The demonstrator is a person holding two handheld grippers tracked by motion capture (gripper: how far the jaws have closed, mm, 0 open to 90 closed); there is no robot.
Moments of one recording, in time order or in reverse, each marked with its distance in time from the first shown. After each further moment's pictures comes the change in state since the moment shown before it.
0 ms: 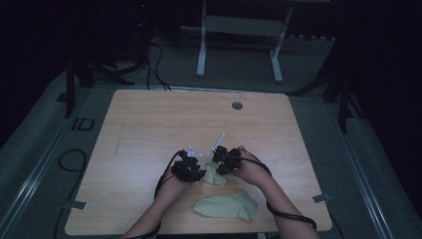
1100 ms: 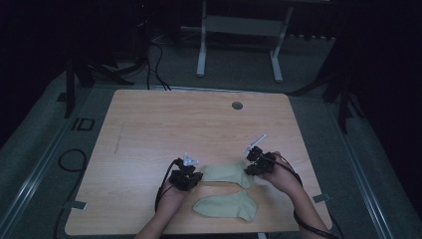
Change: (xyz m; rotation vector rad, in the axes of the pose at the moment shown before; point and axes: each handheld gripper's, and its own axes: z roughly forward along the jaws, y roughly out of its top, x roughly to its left) left arm -0.021 -0.023 -0.010 -0.056 0.035 -0.071; right arm -0.038 -0.092 -0.026 -0.072 -0.009 0.246
